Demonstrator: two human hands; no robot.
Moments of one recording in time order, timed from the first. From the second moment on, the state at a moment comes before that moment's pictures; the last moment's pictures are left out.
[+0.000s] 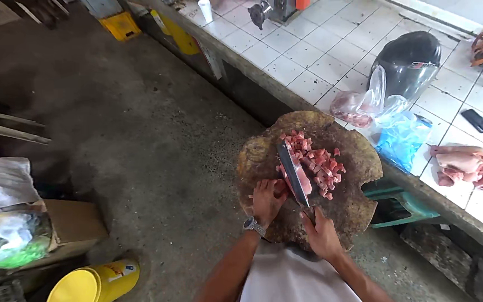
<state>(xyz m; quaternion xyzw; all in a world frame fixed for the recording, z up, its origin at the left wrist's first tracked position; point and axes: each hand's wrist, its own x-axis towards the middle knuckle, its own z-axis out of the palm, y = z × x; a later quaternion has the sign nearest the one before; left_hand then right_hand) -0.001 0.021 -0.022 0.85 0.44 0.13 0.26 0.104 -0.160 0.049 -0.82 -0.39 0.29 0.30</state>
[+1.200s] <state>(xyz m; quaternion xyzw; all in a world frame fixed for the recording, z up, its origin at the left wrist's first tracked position) -0.055 -0.004 -0.052 0.83 0.40 0.30 0.25 0.084 -0.177 0.045 -0.78 -0.49 0.17 0.35</state>
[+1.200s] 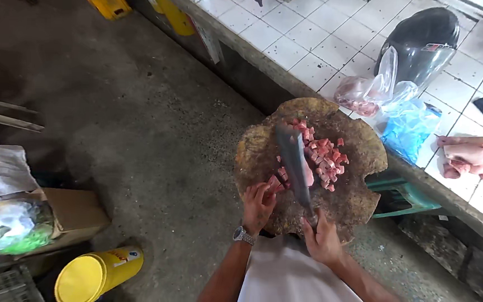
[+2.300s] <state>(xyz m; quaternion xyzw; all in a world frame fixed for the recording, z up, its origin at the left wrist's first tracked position) -0.090 -0.027 -0.058 0.82 0.41 0.32 0.23 0.099 -0.182 0.036 -0.80 -0.39 0.44 0.14</state>
